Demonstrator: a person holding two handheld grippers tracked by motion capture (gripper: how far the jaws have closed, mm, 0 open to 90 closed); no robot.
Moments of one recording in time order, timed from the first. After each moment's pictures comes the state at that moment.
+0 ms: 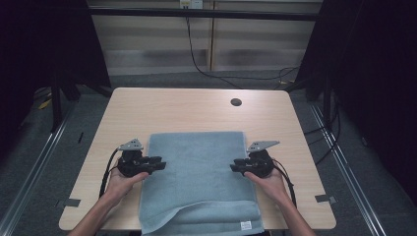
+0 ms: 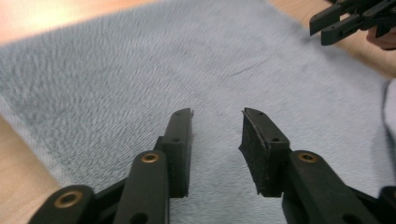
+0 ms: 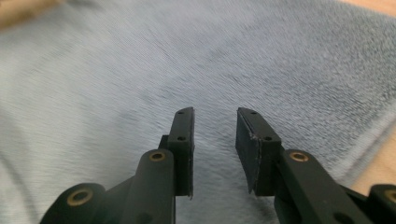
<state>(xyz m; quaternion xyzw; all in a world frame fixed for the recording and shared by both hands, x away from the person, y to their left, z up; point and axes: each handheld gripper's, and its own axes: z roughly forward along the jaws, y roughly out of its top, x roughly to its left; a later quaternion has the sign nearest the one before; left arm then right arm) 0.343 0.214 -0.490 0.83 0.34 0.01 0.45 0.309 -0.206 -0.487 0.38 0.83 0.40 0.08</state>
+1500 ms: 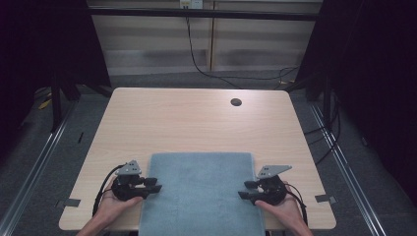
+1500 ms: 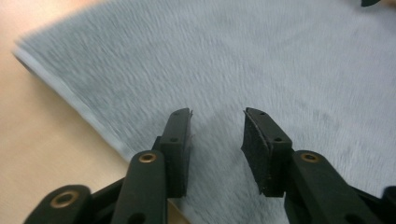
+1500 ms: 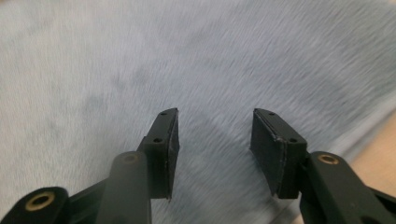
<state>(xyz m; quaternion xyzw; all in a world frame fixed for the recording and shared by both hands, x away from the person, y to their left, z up) 0.289 0.224 -0.490 0.85 0.30 0.02 0.43 0.237 -0.225 -0.486 0.37 0.84 0.40 0.06</state>
